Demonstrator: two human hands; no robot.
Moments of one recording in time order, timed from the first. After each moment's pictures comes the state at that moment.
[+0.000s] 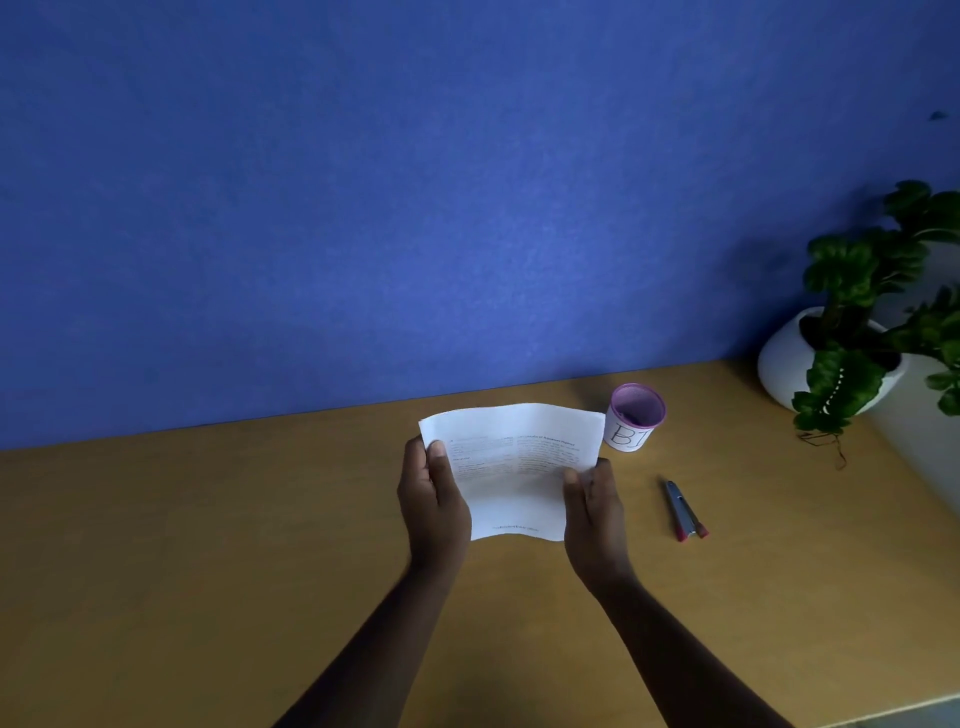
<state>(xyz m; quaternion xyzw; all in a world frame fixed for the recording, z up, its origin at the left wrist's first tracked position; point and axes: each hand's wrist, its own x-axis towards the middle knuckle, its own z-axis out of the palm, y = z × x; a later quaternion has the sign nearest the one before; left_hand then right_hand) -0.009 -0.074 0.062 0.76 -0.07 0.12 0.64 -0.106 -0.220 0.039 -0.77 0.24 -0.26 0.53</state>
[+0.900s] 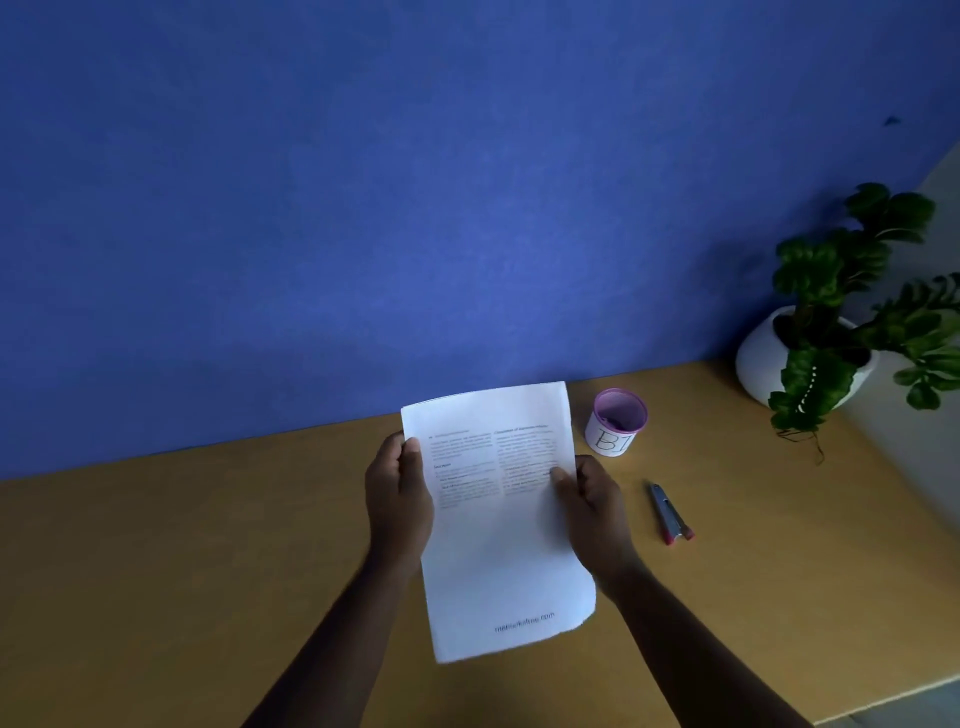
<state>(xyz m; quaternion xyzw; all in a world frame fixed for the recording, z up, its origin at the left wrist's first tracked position) 0.026 -0.061 0.075 0.78 -0.07 0.01 0.62 -0.101 -0.243 0.055 -0.72 0.30 -0.17 0.61</state>
